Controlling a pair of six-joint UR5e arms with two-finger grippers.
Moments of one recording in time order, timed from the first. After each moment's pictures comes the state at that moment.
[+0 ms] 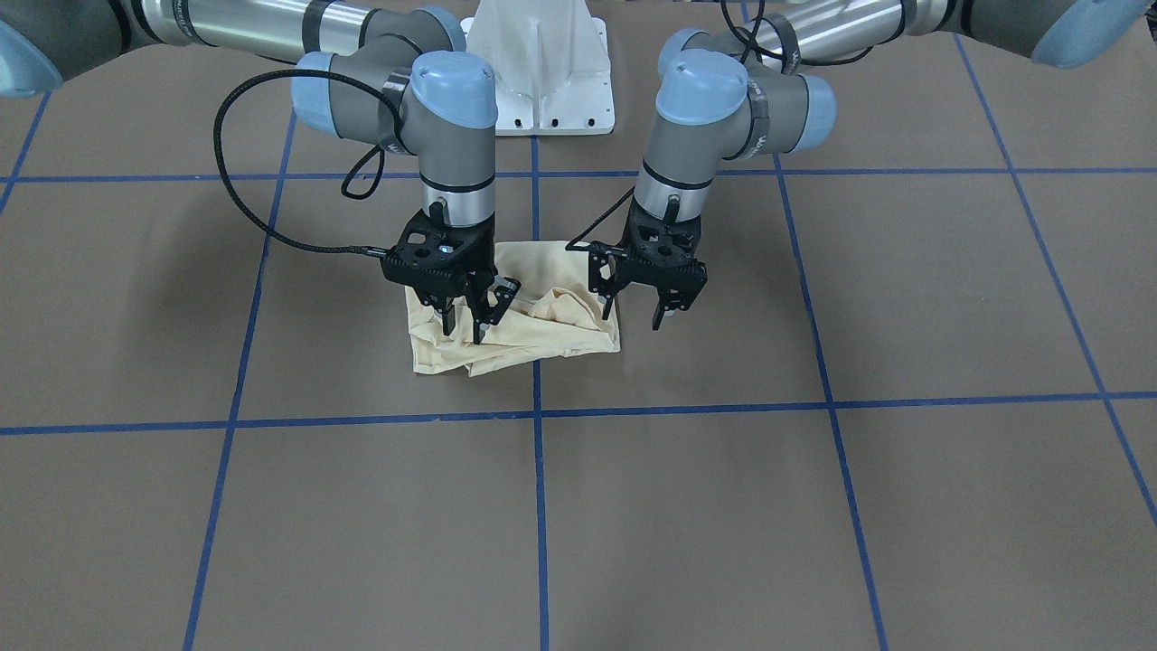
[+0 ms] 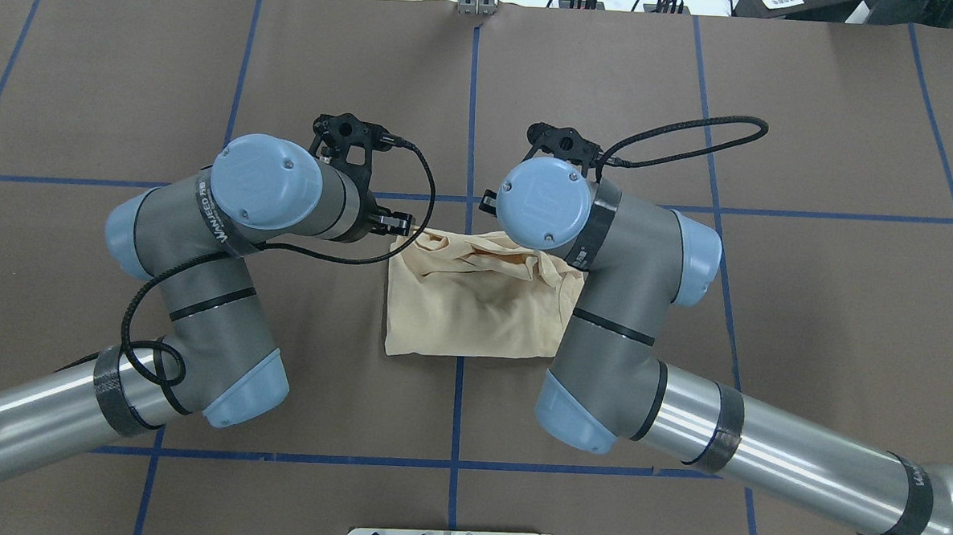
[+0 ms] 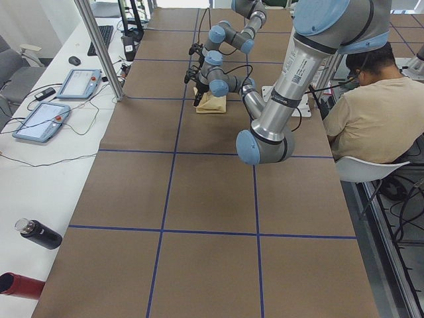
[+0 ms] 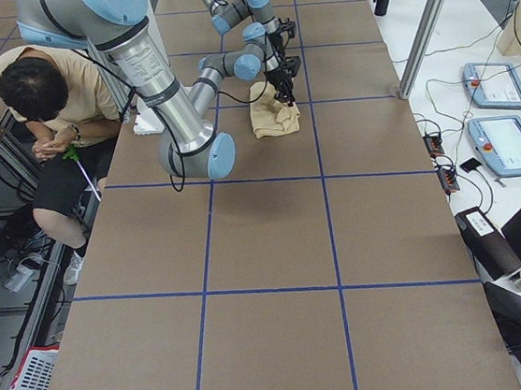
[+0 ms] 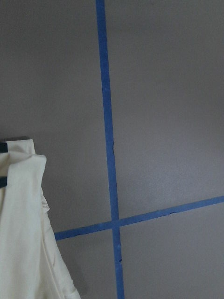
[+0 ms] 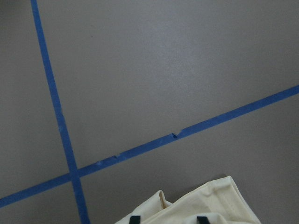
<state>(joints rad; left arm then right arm) -0.58 -2.17 -1.67 -1.87 -1.70 -0.97 0.53 -0.84 1.62 -1.56 1.58 1.57</state>
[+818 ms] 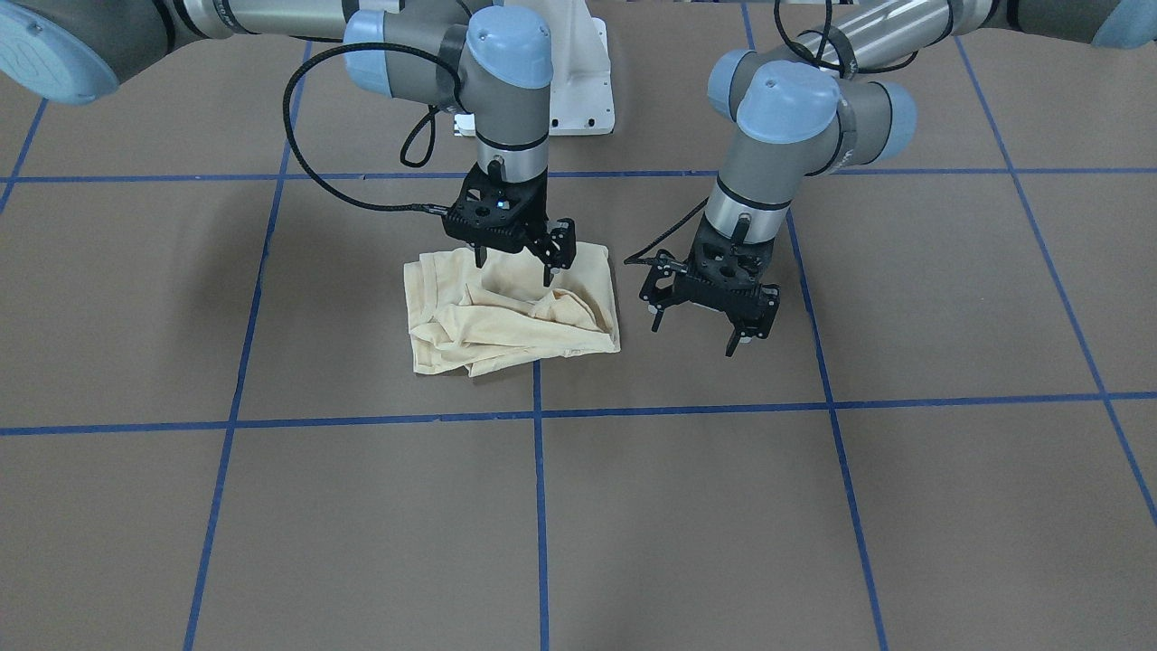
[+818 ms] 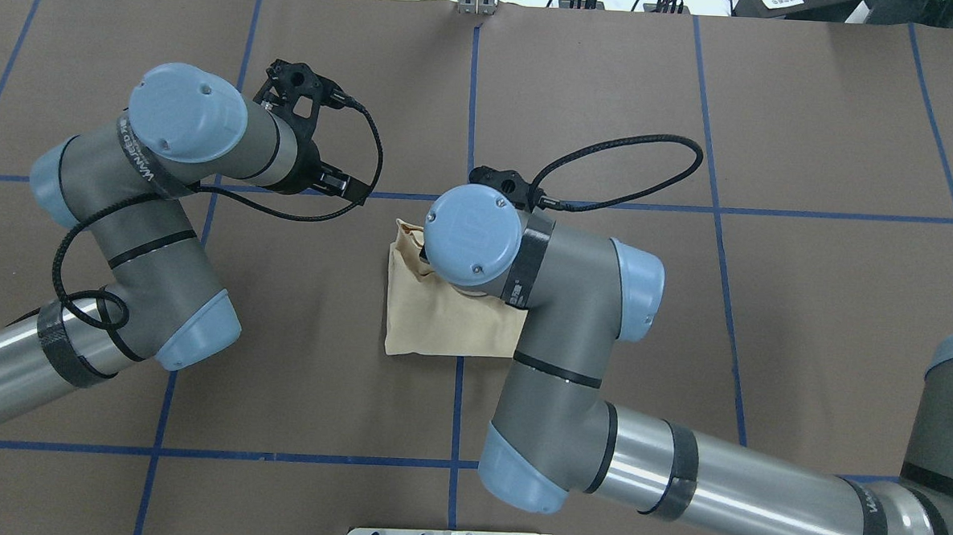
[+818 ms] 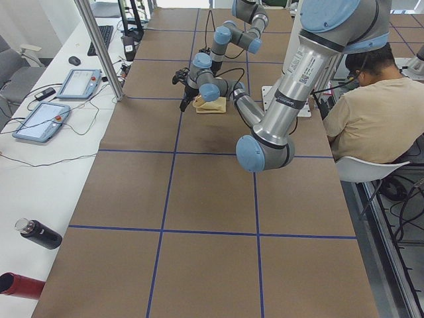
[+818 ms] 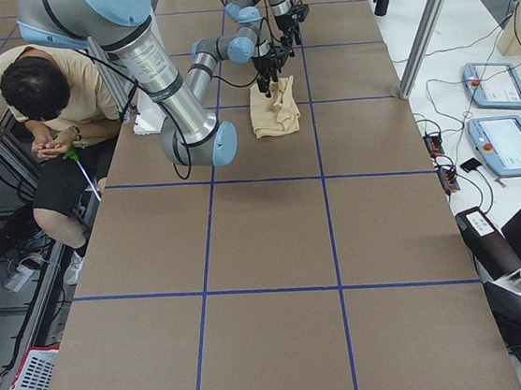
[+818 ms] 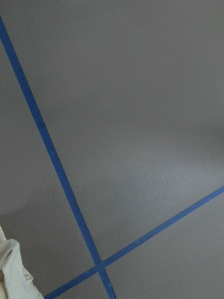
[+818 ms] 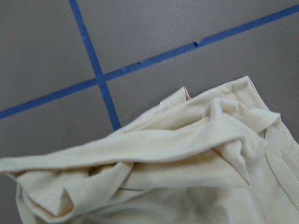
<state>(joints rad) -0.69 -2.11 -1.69 -1.88 -1.79 -0.76 0.40 -0.77 1.63 -1.70 1.61 1.64</state>
